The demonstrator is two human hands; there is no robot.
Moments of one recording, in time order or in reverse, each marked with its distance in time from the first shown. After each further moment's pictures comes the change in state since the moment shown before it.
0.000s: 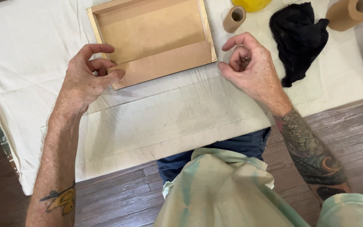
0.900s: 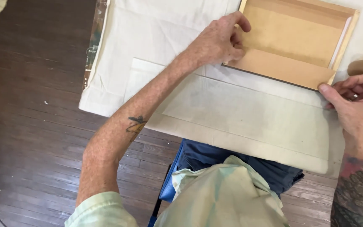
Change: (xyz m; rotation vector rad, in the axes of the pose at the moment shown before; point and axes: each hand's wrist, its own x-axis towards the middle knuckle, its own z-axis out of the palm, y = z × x) left_hand 0.028 -0.039 -0.003 0.047 -0.065 0.352; right_hand 0.023 0.062 0.014 0.077 0.095 0.079
